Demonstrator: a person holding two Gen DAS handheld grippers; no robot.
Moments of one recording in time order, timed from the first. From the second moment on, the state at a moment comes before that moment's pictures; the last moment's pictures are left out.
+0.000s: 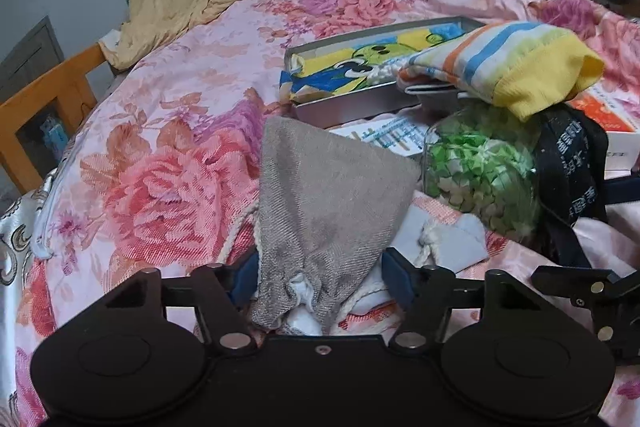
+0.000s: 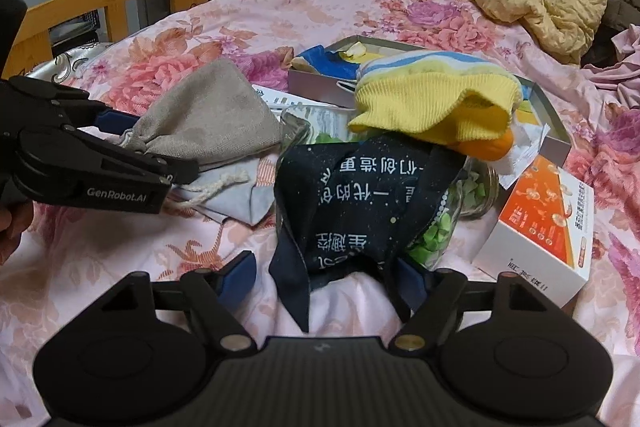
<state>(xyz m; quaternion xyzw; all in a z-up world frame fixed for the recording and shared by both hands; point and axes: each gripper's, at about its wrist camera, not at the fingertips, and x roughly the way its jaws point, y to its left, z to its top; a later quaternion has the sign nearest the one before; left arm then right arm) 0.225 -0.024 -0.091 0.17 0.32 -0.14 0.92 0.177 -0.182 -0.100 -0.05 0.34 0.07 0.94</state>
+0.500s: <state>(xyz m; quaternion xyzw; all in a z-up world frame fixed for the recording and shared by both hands) 0.216 -0.030 -0.080 0.16 0.32 -0.13 0.92 0.174 -0.194 -0.090 -0.01 0.32 0.05 0.94</state>
